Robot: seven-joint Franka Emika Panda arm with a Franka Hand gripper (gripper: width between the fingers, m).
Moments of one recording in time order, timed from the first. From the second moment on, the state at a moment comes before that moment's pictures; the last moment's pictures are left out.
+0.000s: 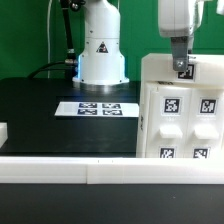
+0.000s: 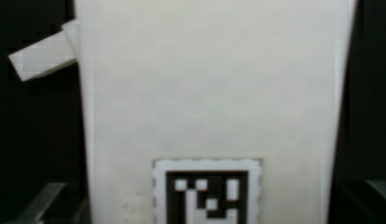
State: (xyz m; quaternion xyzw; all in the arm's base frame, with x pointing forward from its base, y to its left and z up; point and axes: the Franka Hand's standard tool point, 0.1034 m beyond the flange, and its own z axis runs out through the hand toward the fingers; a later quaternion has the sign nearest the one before) arm 0.621 0.080 0.157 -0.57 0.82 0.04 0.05
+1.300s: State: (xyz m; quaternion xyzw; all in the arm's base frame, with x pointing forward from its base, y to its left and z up) arm 0.636 0.091 0.185 -0.80 0.59 0.04 0.08
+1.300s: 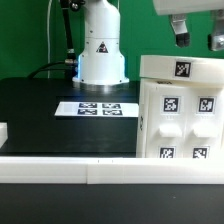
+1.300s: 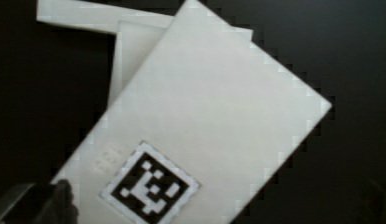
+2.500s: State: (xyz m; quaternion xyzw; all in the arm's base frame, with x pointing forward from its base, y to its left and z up) arm 0.631 0.096 0.182 -1.00 -0.02 -0.02 0.07
